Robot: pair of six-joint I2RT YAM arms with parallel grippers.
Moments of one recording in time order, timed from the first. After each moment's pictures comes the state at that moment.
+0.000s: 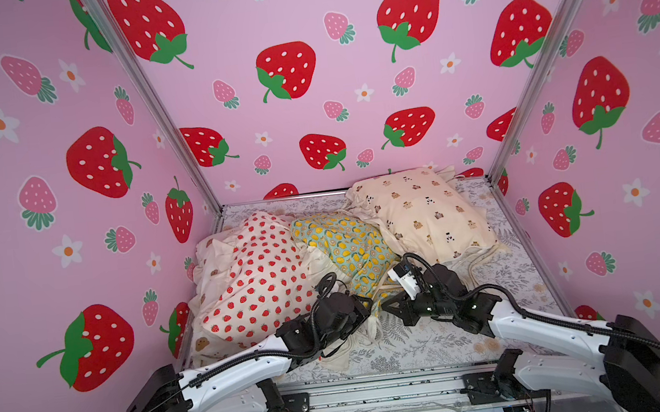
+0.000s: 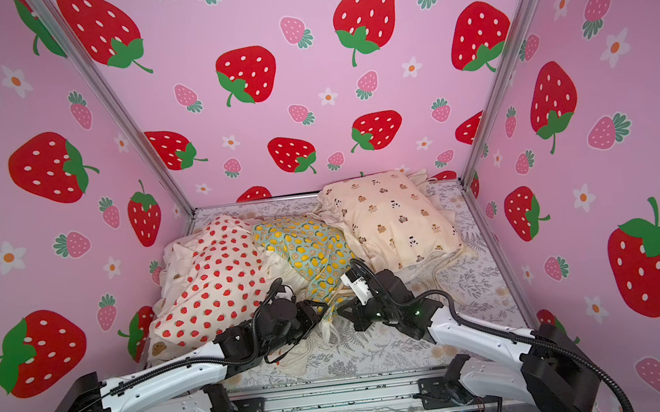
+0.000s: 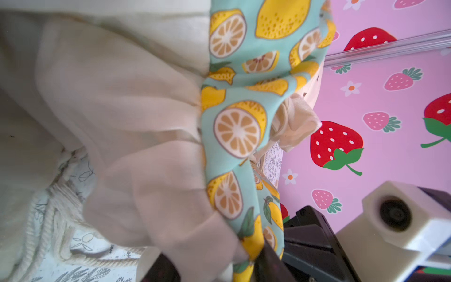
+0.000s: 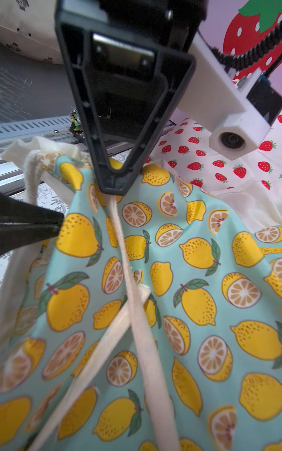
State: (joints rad) left arm -1.00 1.09 0.58 -0.10 -0.16 -1.42; right arm 0.90 1.12 0.52 0.04 -0.41 0.41
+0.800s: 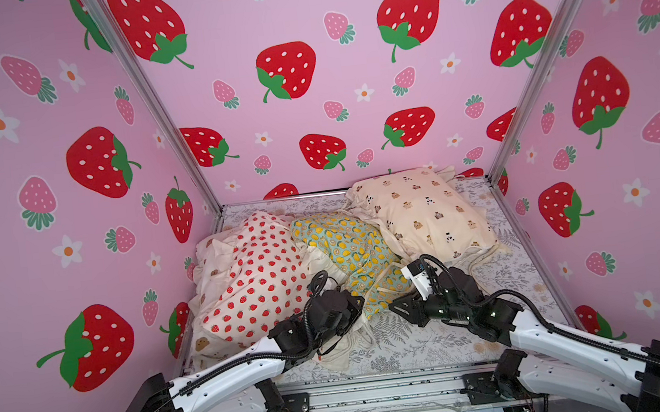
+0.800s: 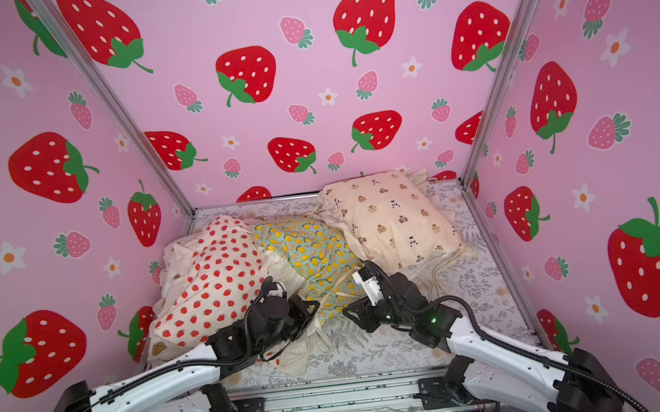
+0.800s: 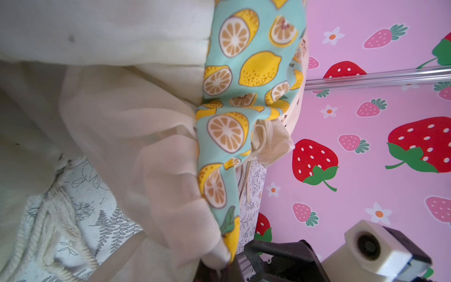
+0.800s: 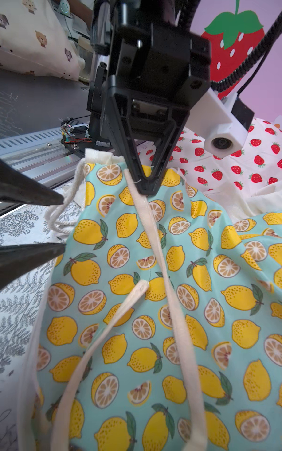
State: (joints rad) left arm -0.97 1.03 0.59 -0.11 -0.17 -1.51; right arm 0.93 0.91 0.49 -0.07 -0.32 0.50
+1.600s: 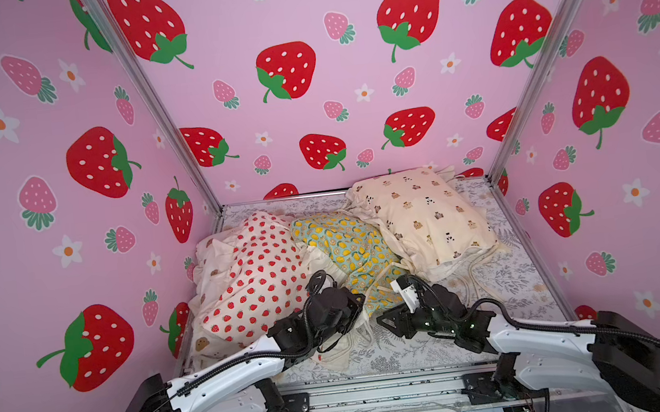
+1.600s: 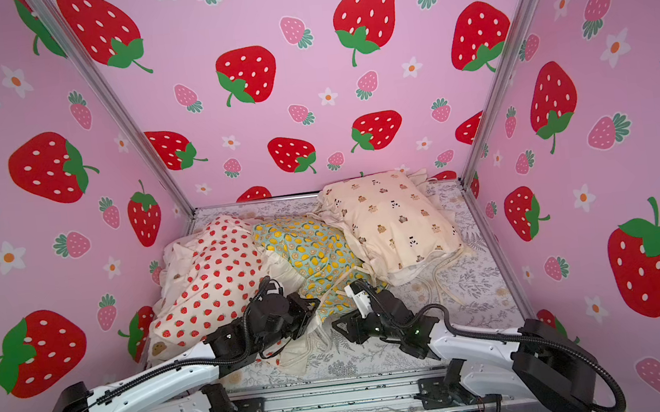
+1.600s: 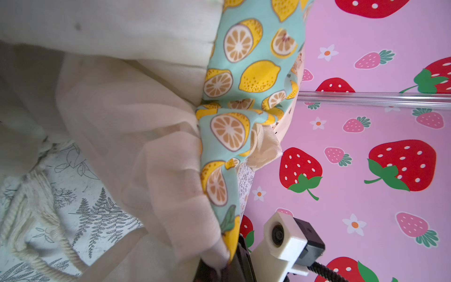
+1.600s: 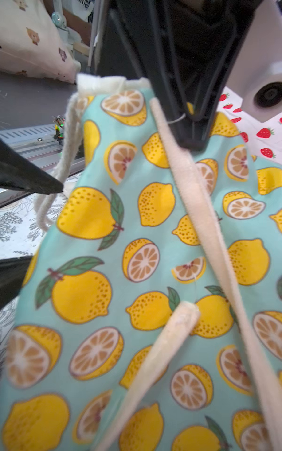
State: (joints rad) left arm -0.97 1.03 0.62 -0.13 -0.17 -1.61; right arm 1.02 1.15 0.34 0.36 -0.27 0.64
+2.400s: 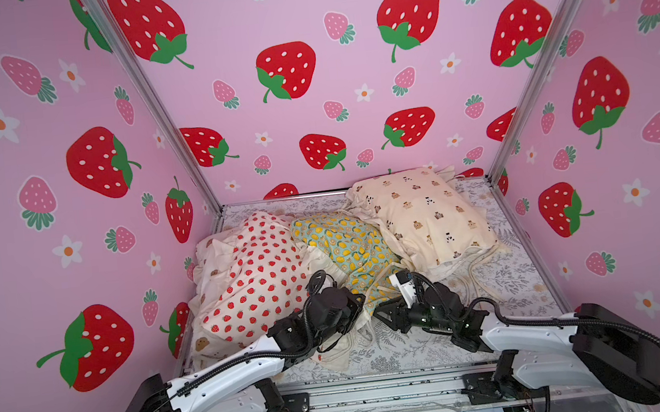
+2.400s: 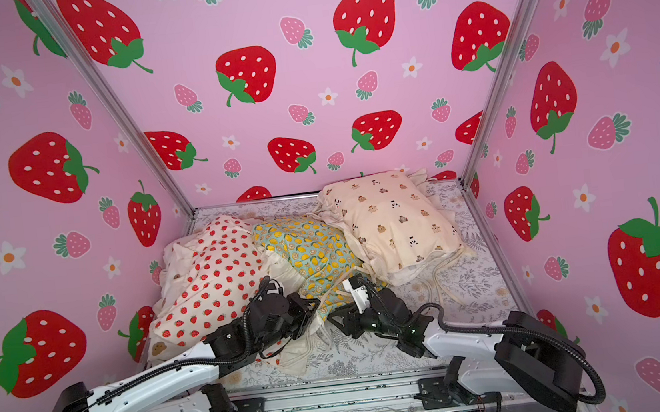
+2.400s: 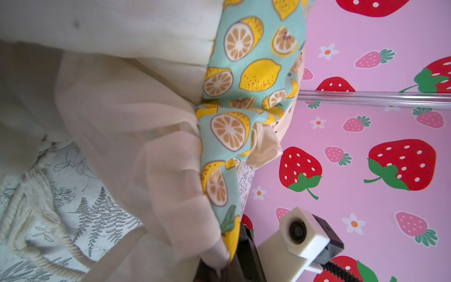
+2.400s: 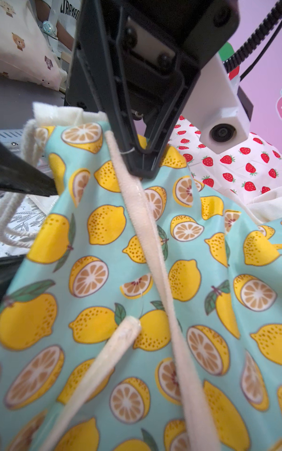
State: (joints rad) left arm -0.97 1.03 0.62 -0.13 -0.16 -1.61; right arm 1.00 1.23 0.33 0.57 -0.27 0.64
